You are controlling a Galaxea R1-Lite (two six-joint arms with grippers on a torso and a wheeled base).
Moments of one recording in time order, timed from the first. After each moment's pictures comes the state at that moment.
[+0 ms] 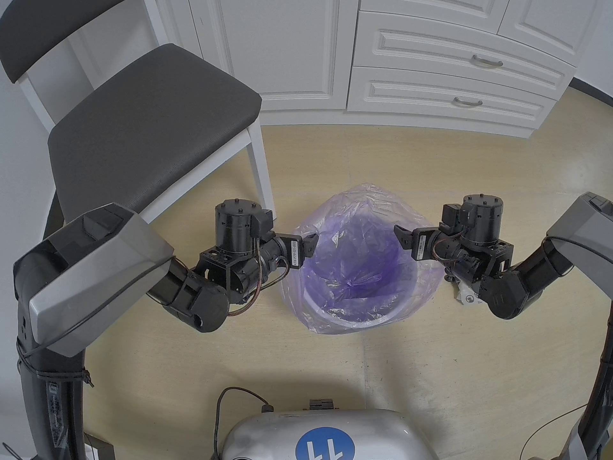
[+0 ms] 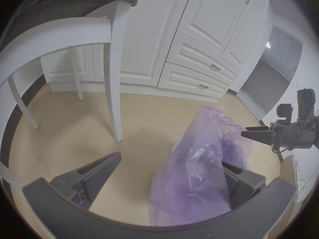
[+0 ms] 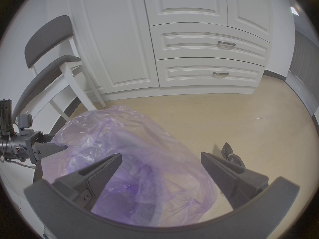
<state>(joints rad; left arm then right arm) -0.52 2.30 -1.22 -0.87 0.10 -0.15 0.36 2.12 -0.97 -0.96 -0.20 0.09</state>
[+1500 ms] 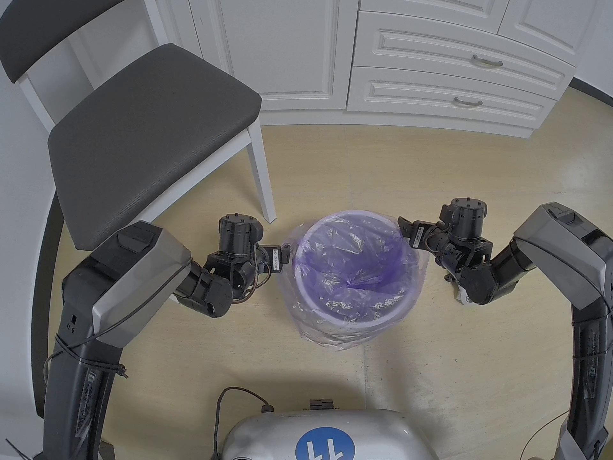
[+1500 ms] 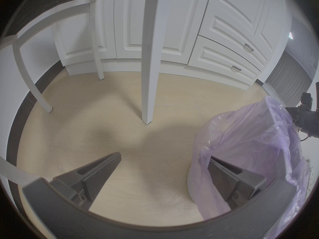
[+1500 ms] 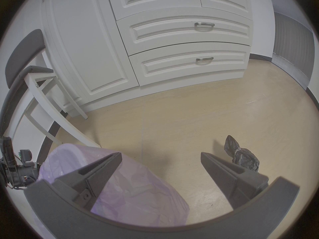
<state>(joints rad) -0.41 2.55 -1.51 -0.69 0.19 -0.16 0.27 2.37 -1.25 -0.95 -0.19 0.24</state>
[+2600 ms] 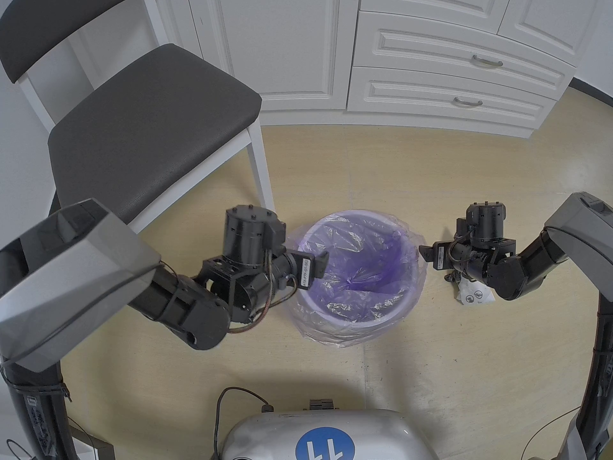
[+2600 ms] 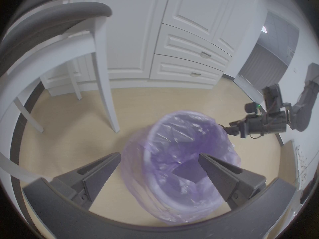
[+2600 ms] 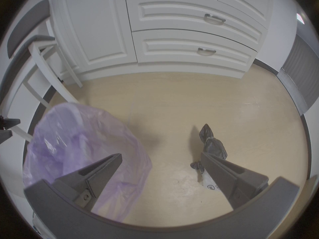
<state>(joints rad) -0.62 2.18 -1.11 -0.76 0.19 -0.10 0.21 2.22 -1.10 -0.71 -0.17 0.05</state>
